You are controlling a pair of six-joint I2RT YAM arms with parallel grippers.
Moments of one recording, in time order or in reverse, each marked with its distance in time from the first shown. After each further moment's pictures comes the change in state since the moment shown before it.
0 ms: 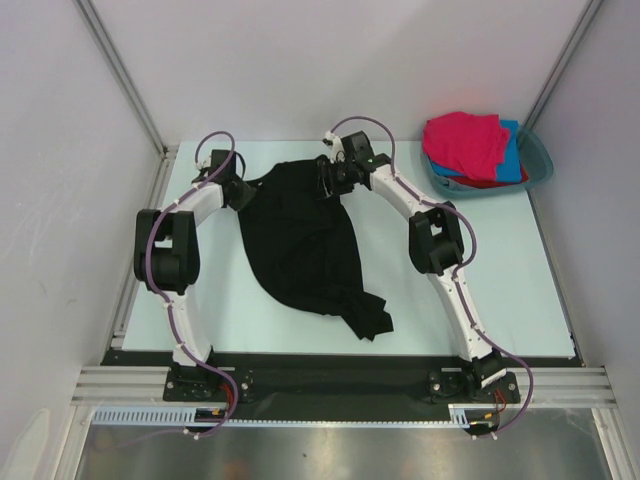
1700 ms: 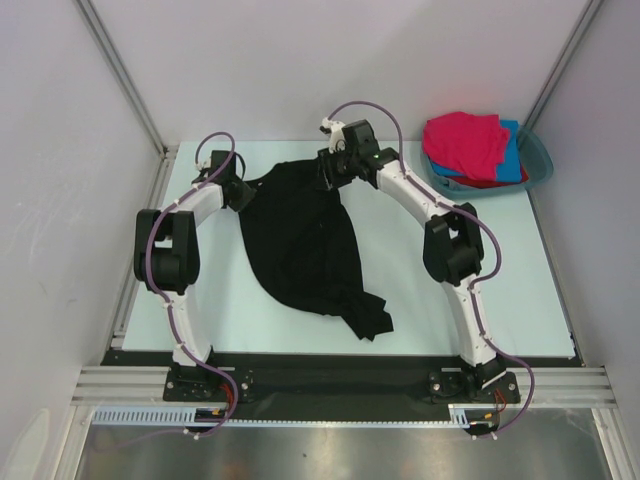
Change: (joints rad) left arm 0.001 0.000 -0.006 0.001 0.006 0.002; right arm 0.035 -0.282 -0.228 0.088 0.041 -0.055
